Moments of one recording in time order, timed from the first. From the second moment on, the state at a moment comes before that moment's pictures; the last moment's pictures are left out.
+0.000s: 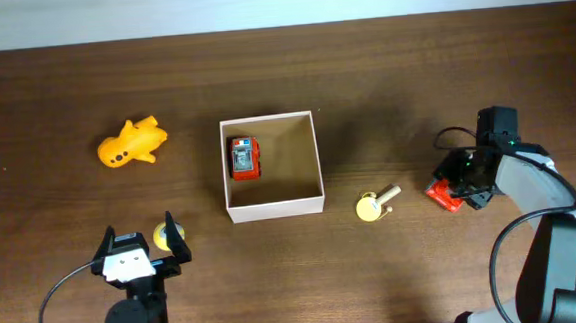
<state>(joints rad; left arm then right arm) 0.07 0.01 0.01 -0.07 -0.09 -0.04 -0.23 1.67 0.93 -0.60 -0.10 0.56</state>
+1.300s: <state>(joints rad) 0.07 0.01 0.01 -0.07 -0.09 -0.04 -0.23 1.69 1.28 -0.92 -0.21 0.28</state>
